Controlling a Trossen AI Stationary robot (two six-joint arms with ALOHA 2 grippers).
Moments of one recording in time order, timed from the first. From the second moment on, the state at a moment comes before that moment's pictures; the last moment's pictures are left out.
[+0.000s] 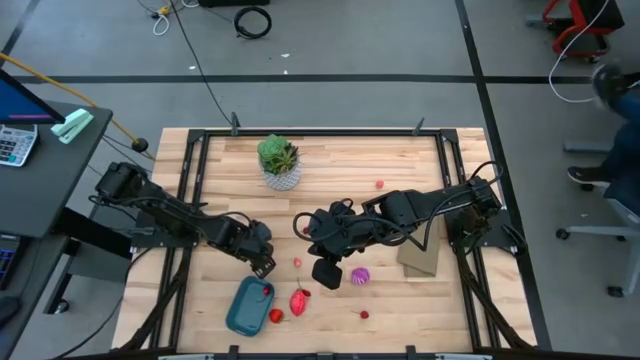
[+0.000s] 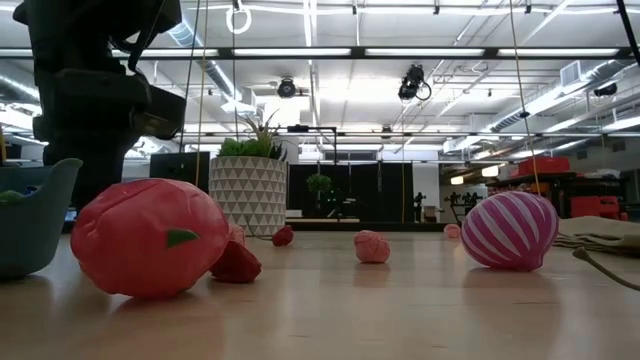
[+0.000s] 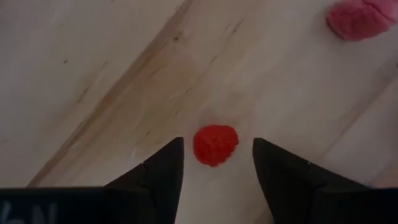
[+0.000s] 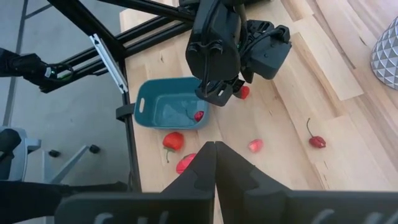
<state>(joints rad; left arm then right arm) -0.38 1.48 0.75 -0.54 -0.11 -1.11 0.32 1.95 2.20 -1.05 0.14 0.65</state>
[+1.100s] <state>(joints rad) -0.38 1.55 0.75 -0.51 -0.11 -1.14 0.32 1.95 2.20 -1.06 0.14 0.63</state>
